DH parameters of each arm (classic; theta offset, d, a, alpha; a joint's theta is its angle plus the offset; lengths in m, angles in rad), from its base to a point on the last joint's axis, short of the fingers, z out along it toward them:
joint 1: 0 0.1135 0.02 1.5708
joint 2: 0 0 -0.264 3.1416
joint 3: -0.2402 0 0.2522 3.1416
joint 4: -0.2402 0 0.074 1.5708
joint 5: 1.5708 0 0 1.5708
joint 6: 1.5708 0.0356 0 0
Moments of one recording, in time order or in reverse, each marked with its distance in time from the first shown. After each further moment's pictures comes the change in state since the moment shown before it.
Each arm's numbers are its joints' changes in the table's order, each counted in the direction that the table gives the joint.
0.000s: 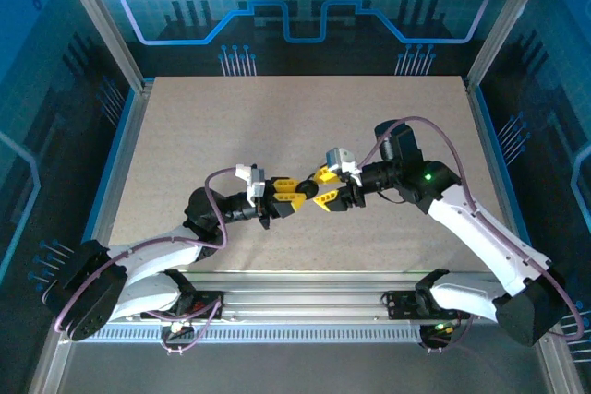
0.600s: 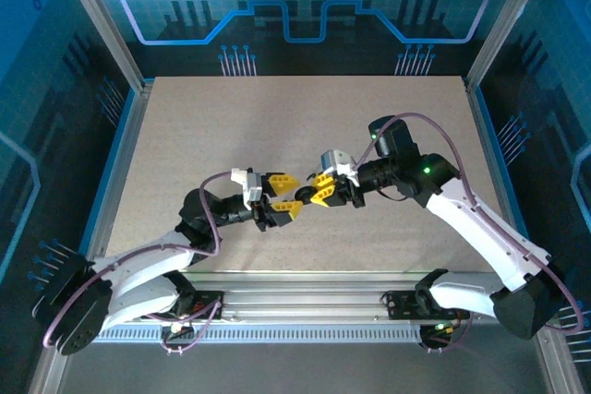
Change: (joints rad) left arm 0.000 0.129 0.008 -0.179 -0.018 0.117; right arm 0.032 -0.036 -0.103 -0.171 0.056 -0.119
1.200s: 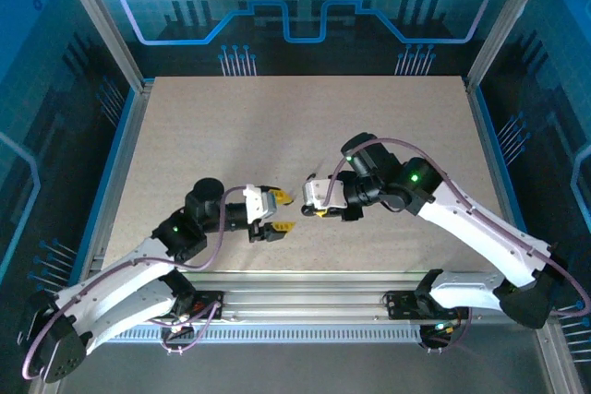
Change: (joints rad) left arm 0.000 0.193 -0.130 -0.875 -0.027 0.498; right arm 0.237 -0.034 -0.094 -0.249 0.560 -0.195
